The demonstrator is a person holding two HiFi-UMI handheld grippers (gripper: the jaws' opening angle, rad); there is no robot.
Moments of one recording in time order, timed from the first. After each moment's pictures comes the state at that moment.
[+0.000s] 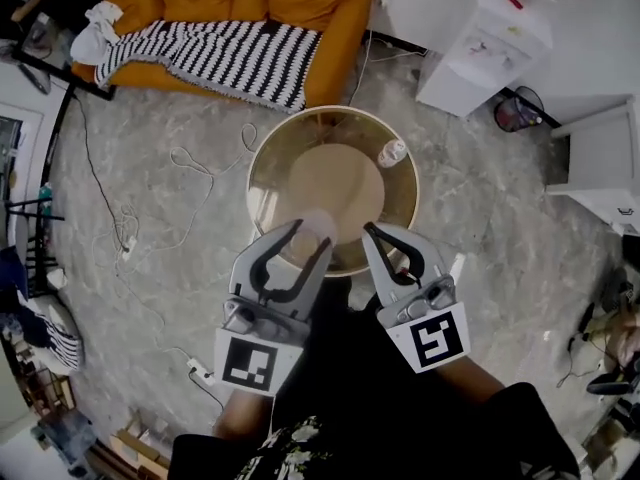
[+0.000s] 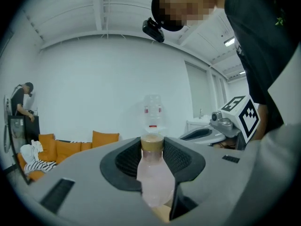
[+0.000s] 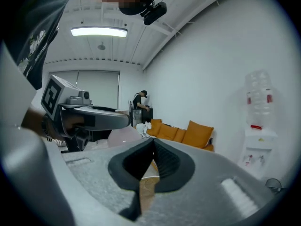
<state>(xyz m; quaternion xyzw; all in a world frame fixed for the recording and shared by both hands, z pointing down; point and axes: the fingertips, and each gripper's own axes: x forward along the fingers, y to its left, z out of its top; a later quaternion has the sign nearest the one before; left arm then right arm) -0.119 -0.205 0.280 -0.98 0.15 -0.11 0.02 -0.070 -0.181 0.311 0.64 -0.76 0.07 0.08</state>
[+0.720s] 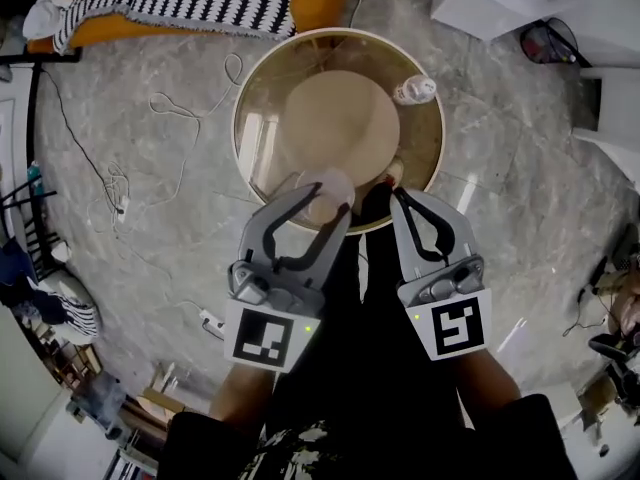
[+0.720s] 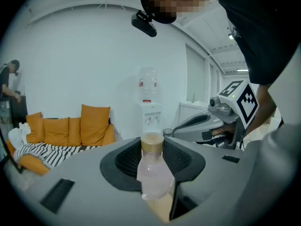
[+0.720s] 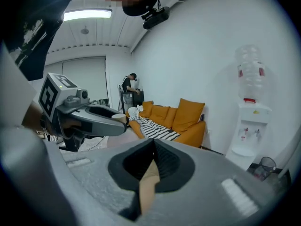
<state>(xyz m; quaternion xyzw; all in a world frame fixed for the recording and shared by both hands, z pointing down) -0.053 -0.256 0.462 -0.98 0.09 -0.20 -0.03 -0.004 -0.224 0.478 0.67 -0.72 0.16 0.14</state>
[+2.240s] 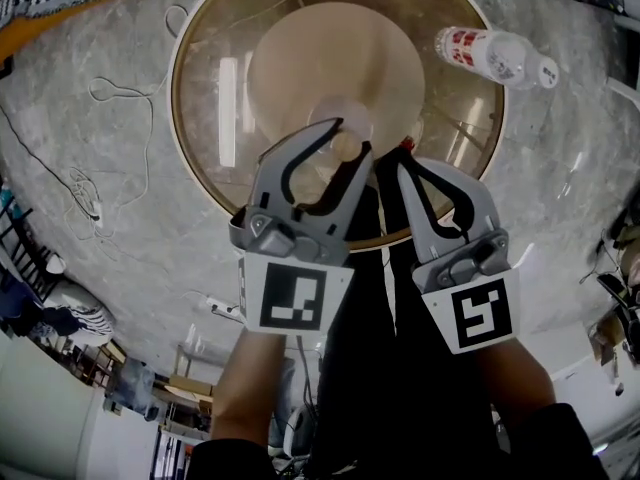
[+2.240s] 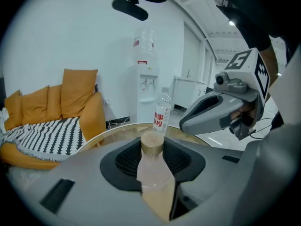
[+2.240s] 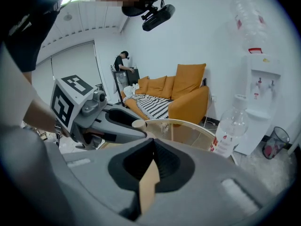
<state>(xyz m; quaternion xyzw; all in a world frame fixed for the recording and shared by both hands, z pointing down) -0.010 -0.317 0.816 -0.96 0.02 -0.29 -0.04 0.001 -0.279 0.802 0.64 -0.69 0.27 0.18</state>
